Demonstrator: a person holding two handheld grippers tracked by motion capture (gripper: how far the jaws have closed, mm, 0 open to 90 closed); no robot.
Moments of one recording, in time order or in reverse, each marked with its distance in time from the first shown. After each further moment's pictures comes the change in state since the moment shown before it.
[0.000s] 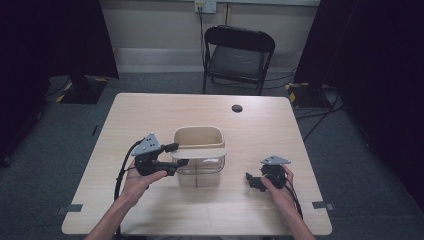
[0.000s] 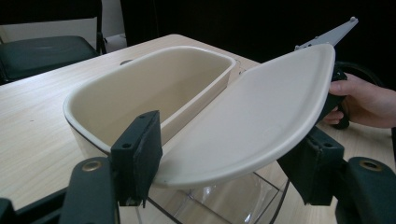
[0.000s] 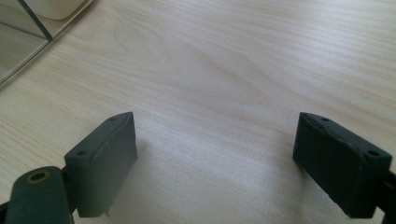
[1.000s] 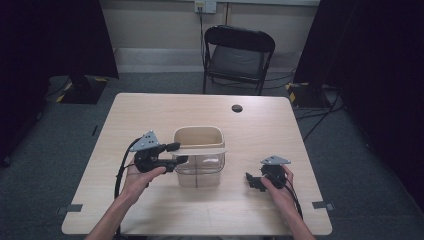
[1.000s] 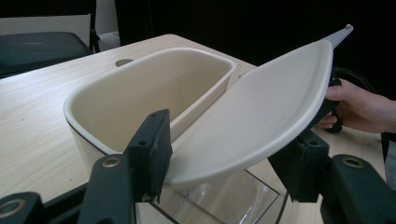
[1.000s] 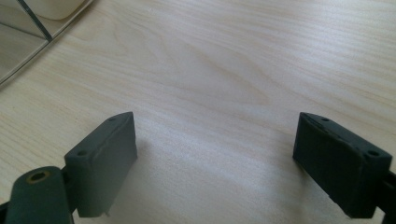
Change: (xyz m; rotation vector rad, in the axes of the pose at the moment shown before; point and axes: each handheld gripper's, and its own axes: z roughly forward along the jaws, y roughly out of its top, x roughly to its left) left arm 0.008 0.002 0.001 -0.007 -0.026 -0.034; right arm 0.000 0.000 0.000 0.001 -0.002 0.003
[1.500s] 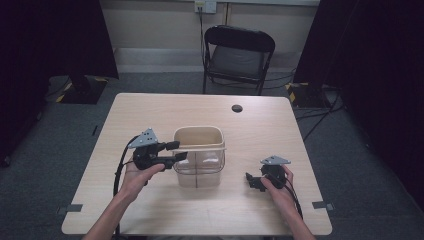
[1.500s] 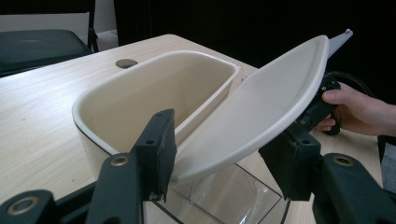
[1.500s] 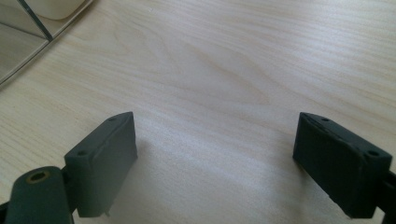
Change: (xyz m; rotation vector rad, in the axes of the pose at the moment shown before) left arm 0.006 0.004 -0.001 0.003 -0.007 -0.013; right arm 0.000 0.000 0.000 0.001 0.000 -0.002
